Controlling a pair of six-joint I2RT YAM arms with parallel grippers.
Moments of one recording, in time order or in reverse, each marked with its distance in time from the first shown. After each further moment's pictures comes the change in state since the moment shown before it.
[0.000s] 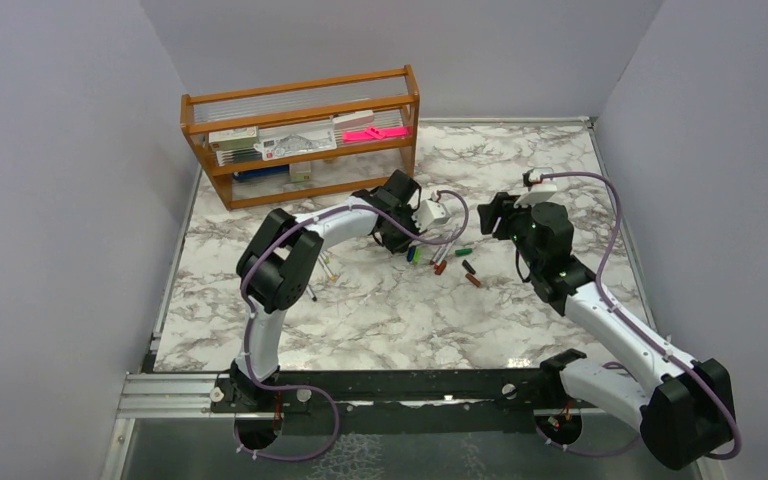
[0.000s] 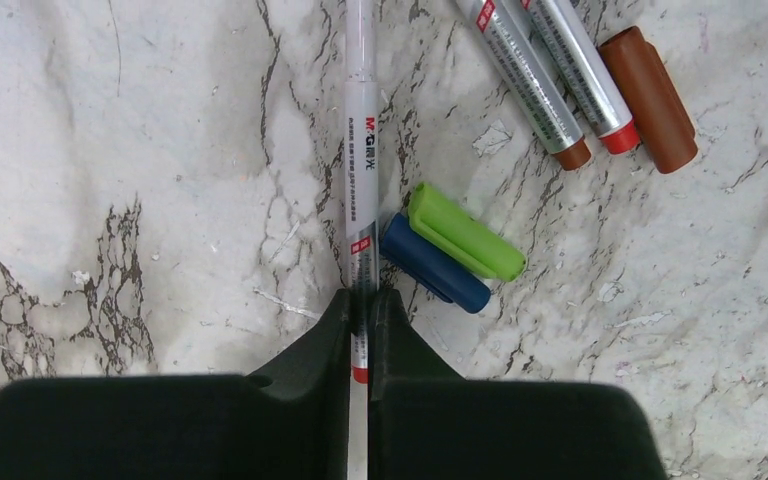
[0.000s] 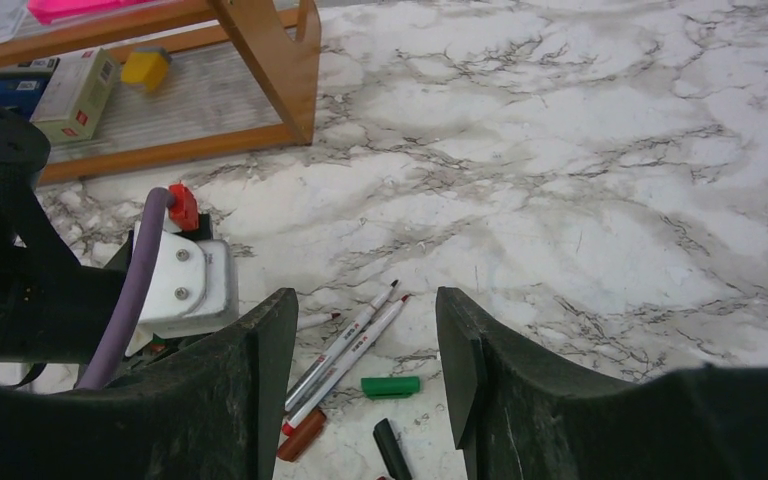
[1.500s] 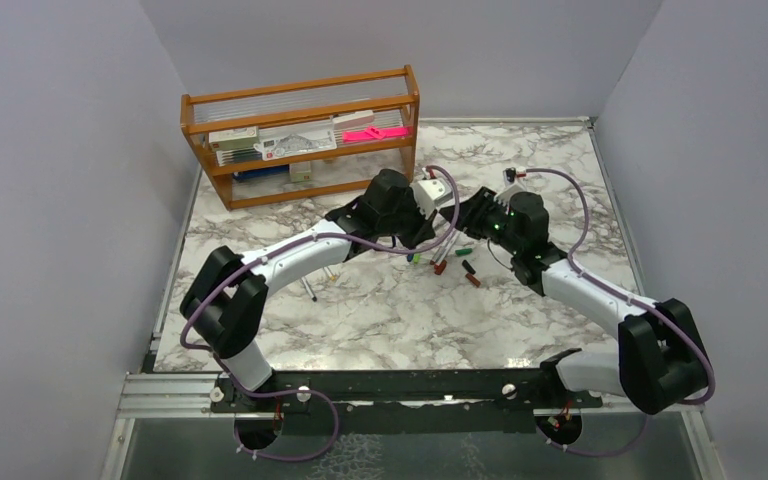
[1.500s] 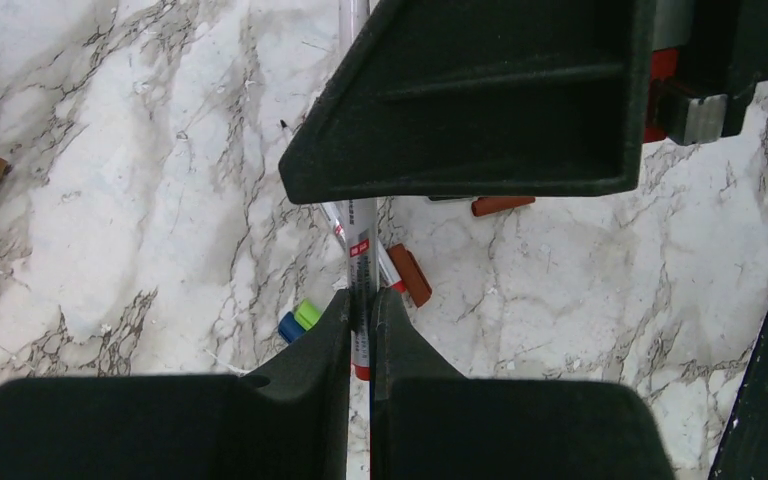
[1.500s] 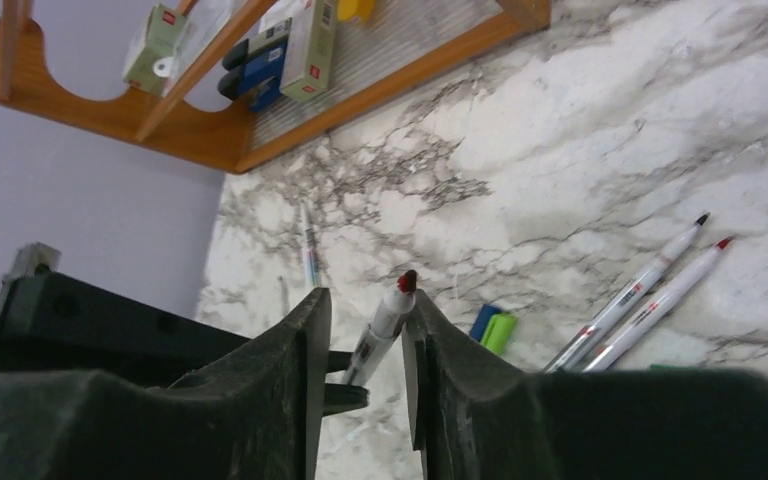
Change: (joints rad) left arm -0.079 -0.387 -0.256 0.394 0.055 -0.389; right arm 0.000 0.270 0.021 0.214 -0.373 0.546
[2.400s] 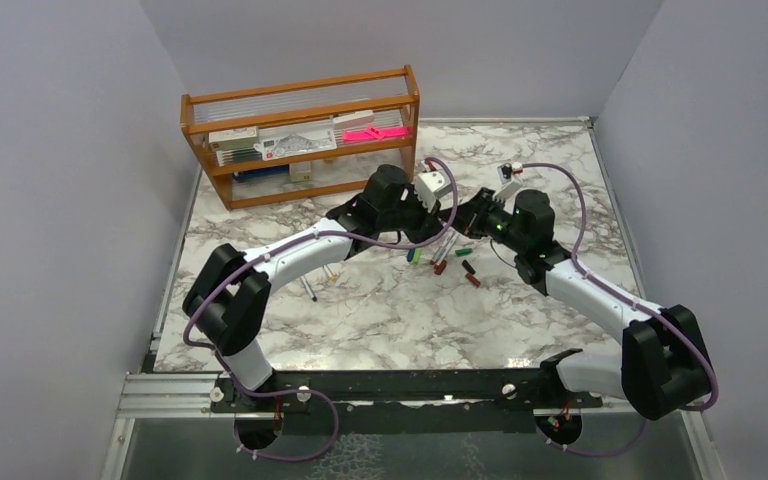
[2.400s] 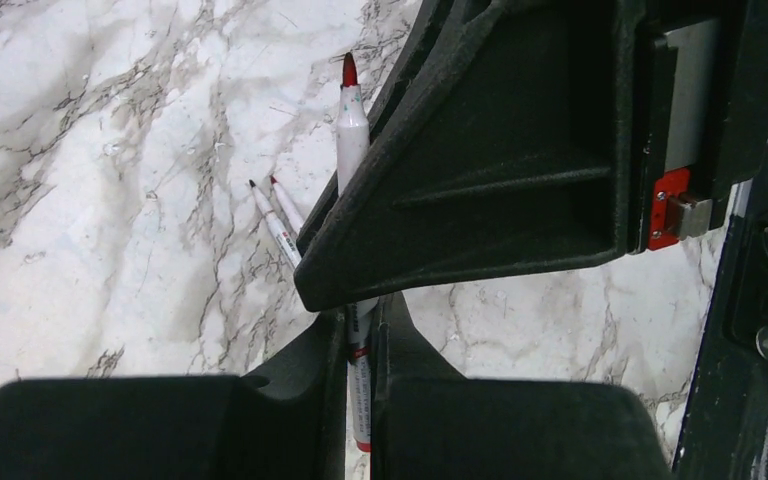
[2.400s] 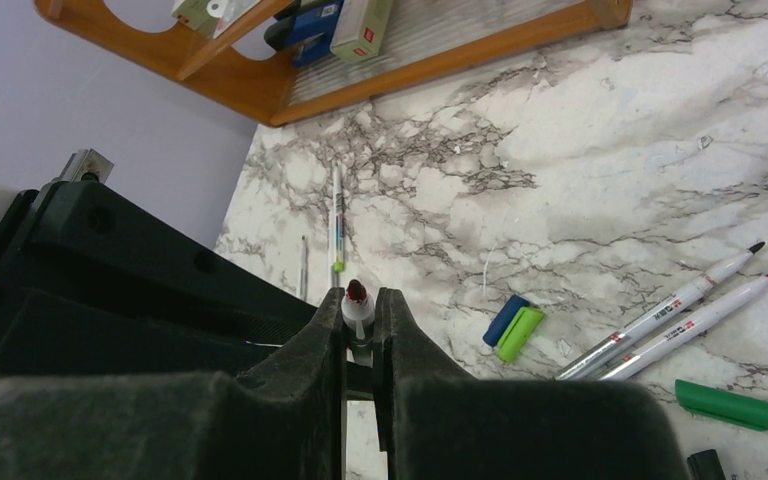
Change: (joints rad) left arm -0.008 0.013 0.009 0.098 0.083 -0.063; right arm -0.006 -0.024 0.014 0.003 -0.154 -0.065
